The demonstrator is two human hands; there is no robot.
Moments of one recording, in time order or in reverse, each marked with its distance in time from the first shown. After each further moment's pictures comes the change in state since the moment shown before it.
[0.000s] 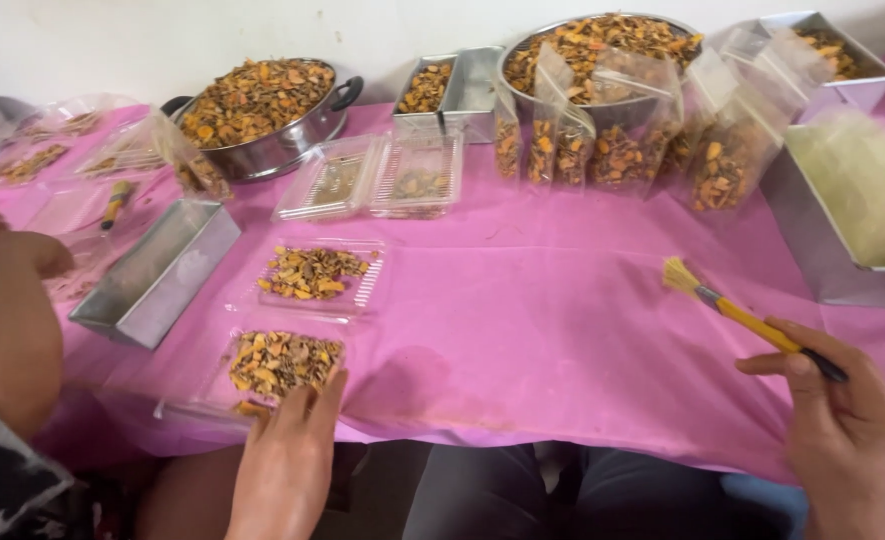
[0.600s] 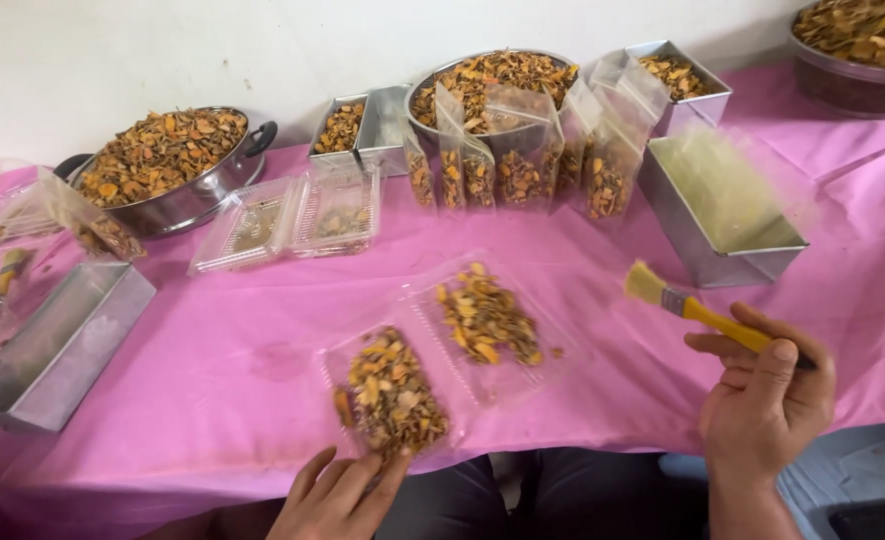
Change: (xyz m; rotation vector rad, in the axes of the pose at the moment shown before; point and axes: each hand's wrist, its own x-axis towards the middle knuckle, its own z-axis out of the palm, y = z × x) left_hand -0.001 0.062 0.025 -0.150 0.321 0.571; right_hand 0.004 0.021 0.001 0.346 0.473 -0.040
